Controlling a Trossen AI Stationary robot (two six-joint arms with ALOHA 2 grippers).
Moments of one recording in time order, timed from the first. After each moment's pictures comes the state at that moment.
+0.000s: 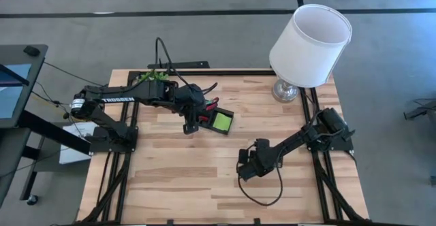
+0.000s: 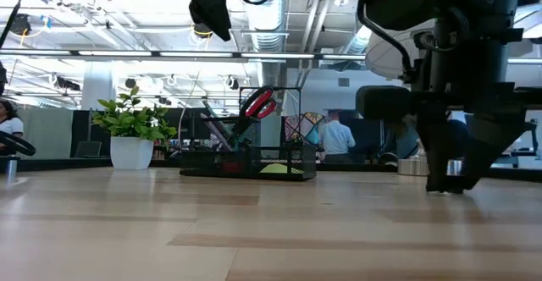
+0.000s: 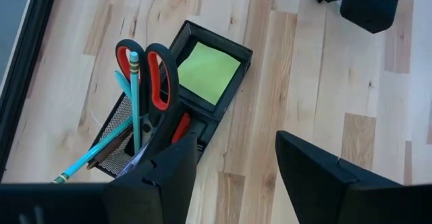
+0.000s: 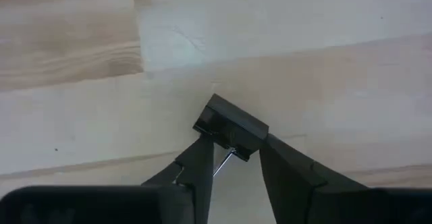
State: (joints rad) left arm 0.08 1.51 1.50 -1.00 -0.06 -0.07; right arm 0.45 1.97 1.21 -0.98 0.23 2.15
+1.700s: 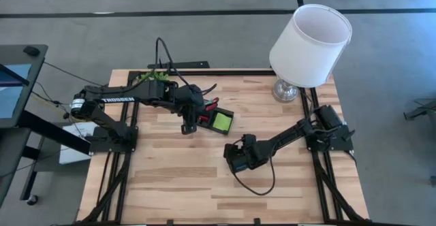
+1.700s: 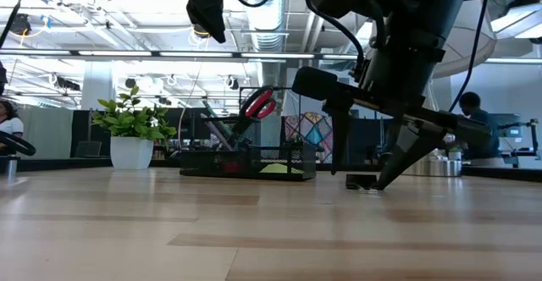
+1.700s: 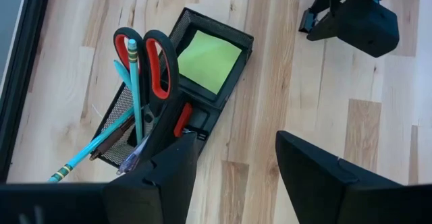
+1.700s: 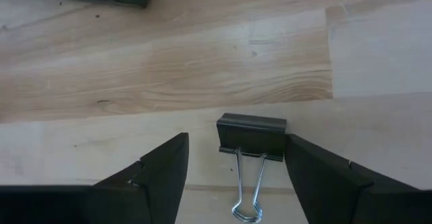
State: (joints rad) left arm 0.08 1.51 1.50 -1.04 -0.06 -0.05; right arm 0.35 1.97 1.21 -0.65 0.41 1.99
